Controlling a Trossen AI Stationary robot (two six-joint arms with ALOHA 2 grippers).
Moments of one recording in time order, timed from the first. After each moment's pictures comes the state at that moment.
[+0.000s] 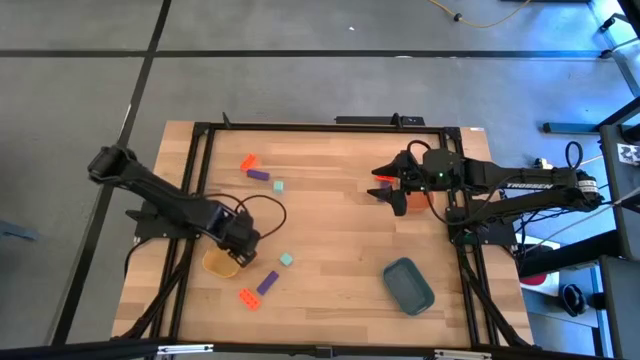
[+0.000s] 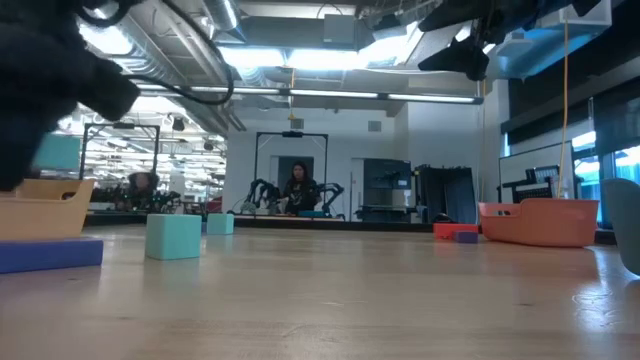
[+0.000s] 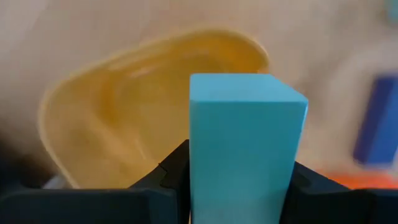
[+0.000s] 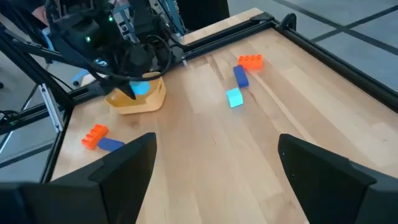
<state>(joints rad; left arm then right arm) -0.39 1.30 0.74 -0.87 0.04 -1.32 -0.10 0.95 0.77 -0.22 0.03 0.33</state>
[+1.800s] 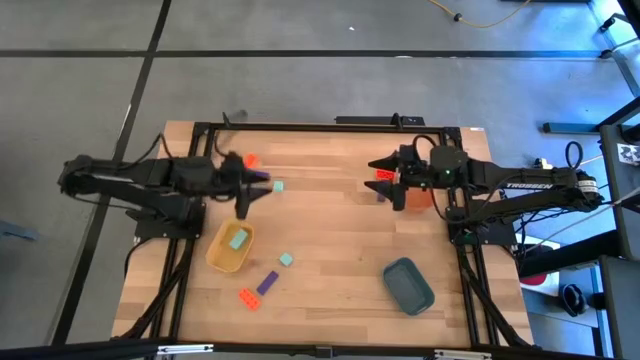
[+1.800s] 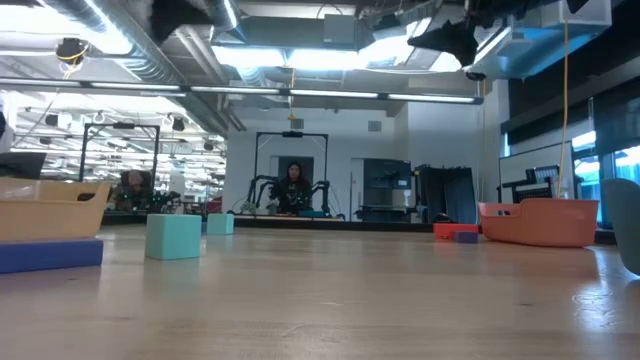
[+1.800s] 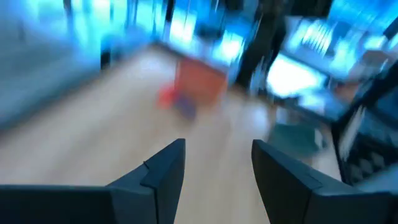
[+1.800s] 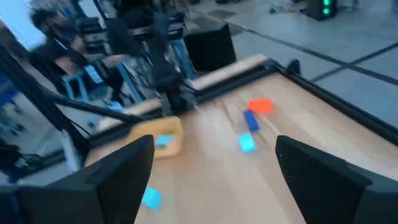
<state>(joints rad) -0.04 0.81 0.83 -0.27 -0.27 -0.39 -0.10 0.95 0.77 -0.03 0.03 0.37</state>
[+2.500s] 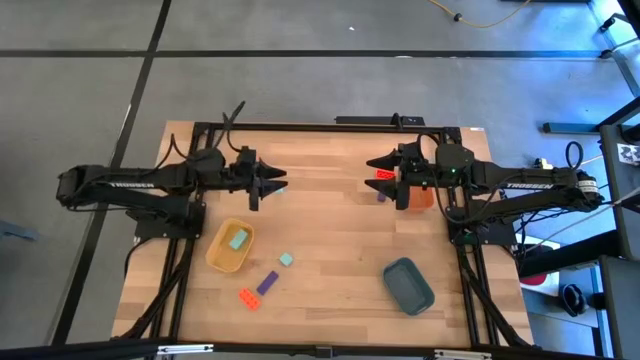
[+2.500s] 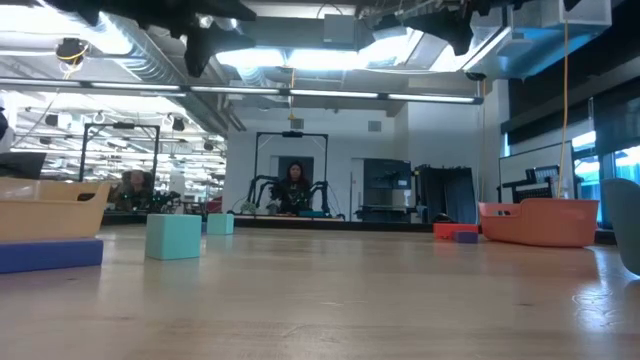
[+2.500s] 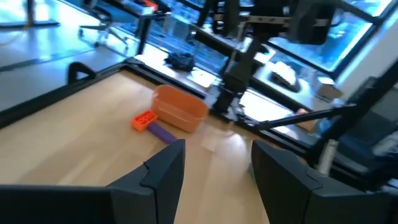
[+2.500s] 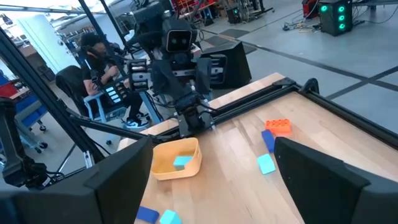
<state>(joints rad) 0.15 0.87 0.60 0.17 -0.02 -0.43 -0.10 0.94 0.77 0.06 0.00 0.39</state>
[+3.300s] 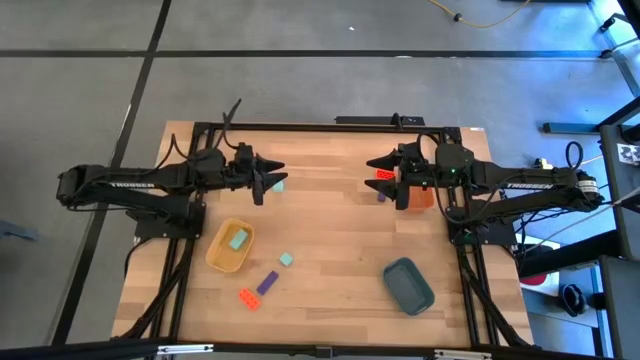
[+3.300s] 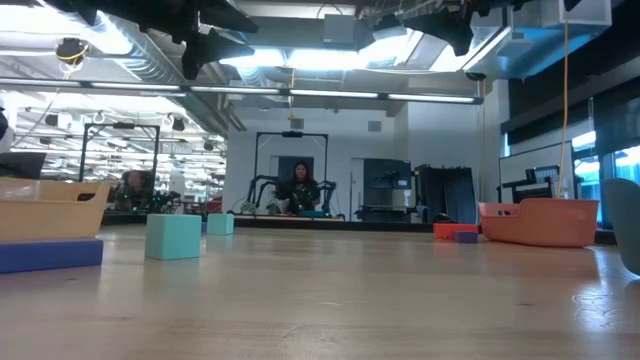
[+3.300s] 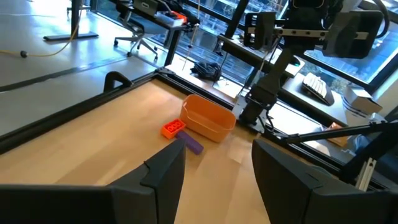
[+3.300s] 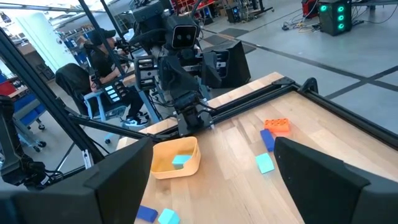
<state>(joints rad) 0.15 0.86 0.60 0.17 -0.15 -0.42 -0.10 0.94 0.77 0.06 0.00 0.39</state>
